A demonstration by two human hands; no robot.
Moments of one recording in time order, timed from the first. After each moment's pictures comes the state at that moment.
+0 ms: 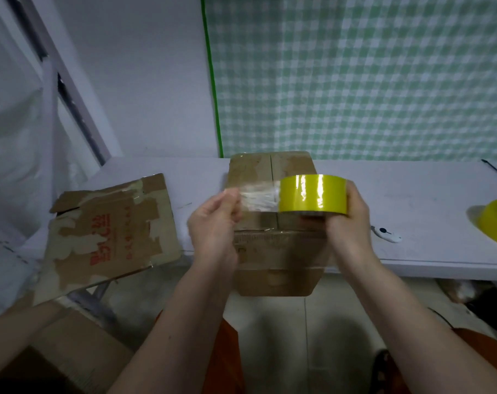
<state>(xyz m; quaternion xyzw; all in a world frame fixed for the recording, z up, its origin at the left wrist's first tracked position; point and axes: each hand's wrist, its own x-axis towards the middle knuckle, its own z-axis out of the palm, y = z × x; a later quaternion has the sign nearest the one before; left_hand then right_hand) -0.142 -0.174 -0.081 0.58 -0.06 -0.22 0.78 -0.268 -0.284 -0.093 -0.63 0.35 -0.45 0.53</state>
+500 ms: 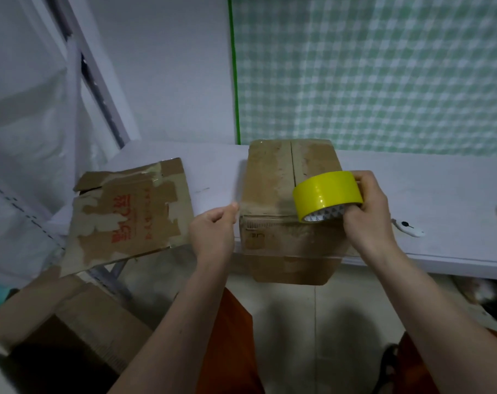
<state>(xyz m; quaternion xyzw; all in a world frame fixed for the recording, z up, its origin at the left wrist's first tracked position) -0.121 -0.145 -0.124 0.75 -0.07 -0.12 0.65 -0.266 -0.286 -0.100 -0.75 0.35 -0.40 0.40</state>
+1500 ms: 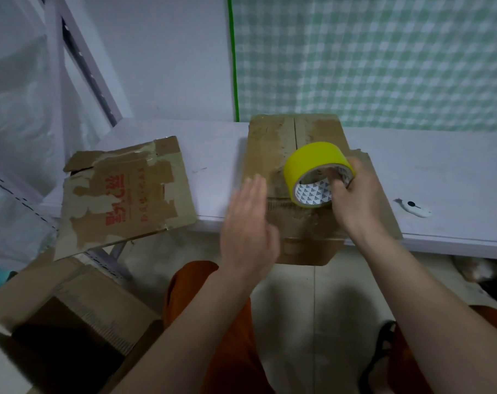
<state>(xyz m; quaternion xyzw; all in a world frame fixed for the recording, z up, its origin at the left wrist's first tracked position) -0.151 -0.146 -0.167 0.80 -0.46 0.09 0.37 -0.244 -0.290 -0.119 -0.77 0.41 -0.37 0.32</state>
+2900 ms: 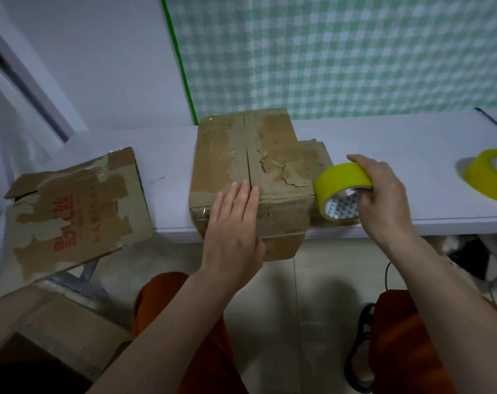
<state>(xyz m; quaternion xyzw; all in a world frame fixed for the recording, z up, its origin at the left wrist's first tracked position) -0.176 -0.182 -0.165 0.80 -0.57 0.12 0.12 -0.345 -0.361 -0.148 -0.82 0.42 -0.36 0.18</state>
